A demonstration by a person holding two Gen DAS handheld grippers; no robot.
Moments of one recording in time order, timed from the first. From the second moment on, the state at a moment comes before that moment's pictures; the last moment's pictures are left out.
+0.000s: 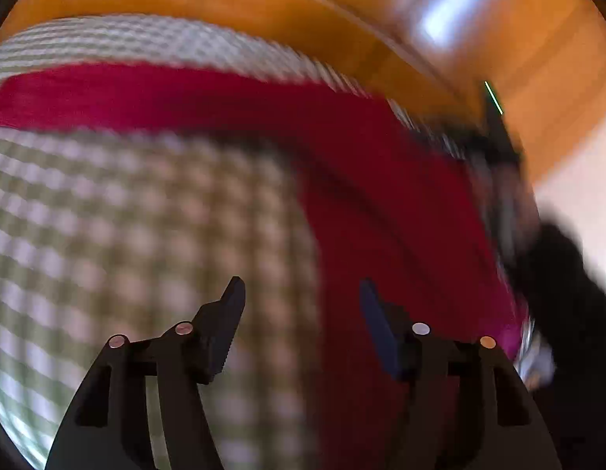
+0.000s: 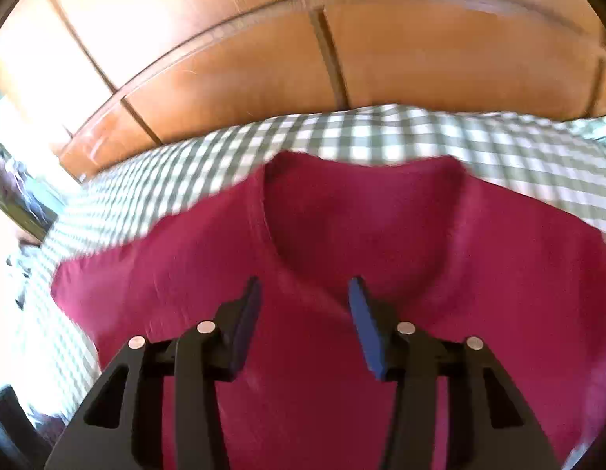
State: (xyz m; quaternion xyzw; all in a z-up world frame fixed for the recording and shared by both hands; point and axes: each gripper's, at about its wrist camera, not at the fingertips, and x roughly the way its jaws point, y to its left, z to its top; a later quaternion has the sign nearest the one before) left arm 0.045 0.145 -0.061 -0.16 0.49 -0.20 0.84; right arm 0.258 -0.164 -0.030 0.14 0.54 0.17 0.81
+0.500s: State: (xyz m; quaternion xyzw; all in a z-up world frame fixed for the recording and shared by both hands) left arm 0.002 0.125 -0.076 -0.17 0.52 -0.21 0.81; right arm 0.314 -0.080 -0.052 0.01 0.52 0.15 0.84
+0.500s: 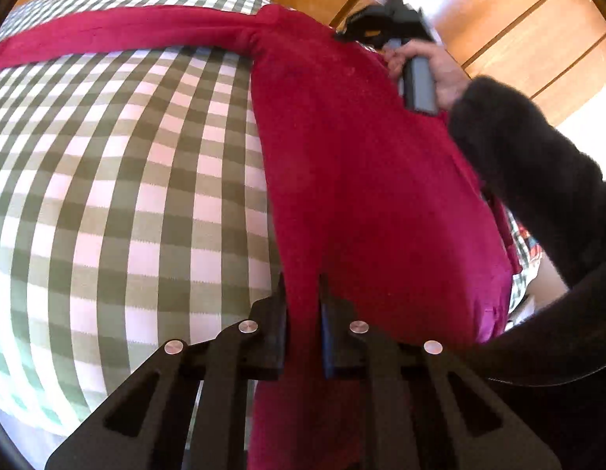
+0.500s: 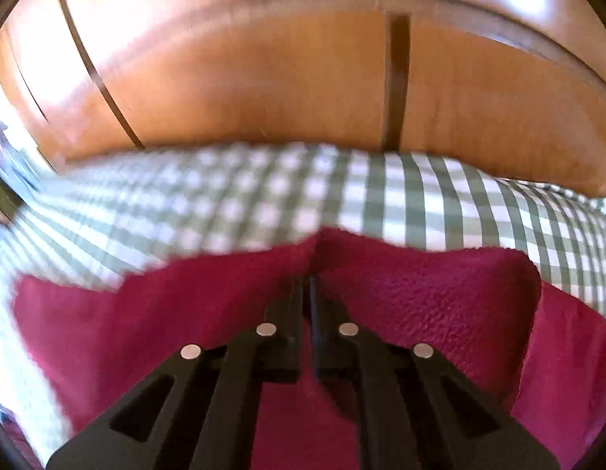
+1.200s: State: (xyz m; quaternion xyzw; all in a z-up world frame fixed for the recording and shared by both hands) left arm 0.158 0.363 -0.068 -0.35 0.39 0.13 0.84; right arm 0.101 -0.133 -0.034 0.03 0.48 0.18 0.86
